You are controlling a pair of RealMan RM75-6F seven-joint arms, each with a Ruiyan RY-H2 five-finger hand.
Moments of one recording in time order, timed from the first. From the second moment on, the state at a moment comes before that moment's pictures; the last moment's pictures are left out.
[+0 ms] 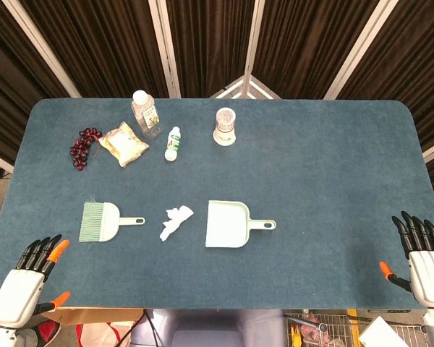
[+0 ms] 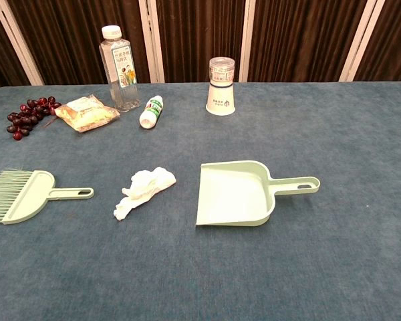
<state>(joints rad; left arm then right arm) 0.03 -1.17 0.13 -1.72 1.77 1.56 0.15 0.01 -1.12 0.03 -1.57 -1.59 1.58 0.01</state>
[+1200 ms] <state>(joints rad) 0.03 -1.17 0.13 -1.72 1.76 1.56 0.16 0.11 -1.11 0.06 -1.72 -1.56 1.43 -0.09</state>
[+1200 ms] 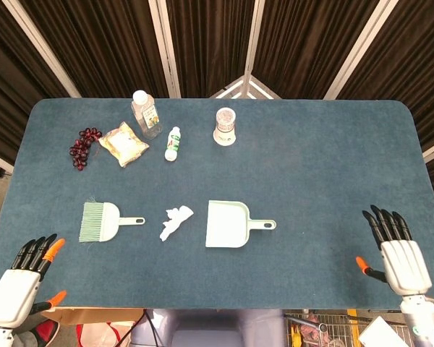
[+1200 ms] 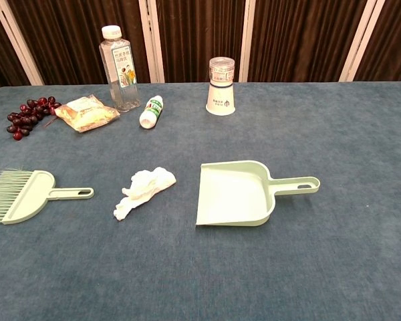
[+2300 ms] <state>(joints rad) 0.02 -1.17 0.13 -1.72 1.76 1.54 0.17 0.49 -1.55 0.20 -1.80 -0.96 1.22 -0.79</state>
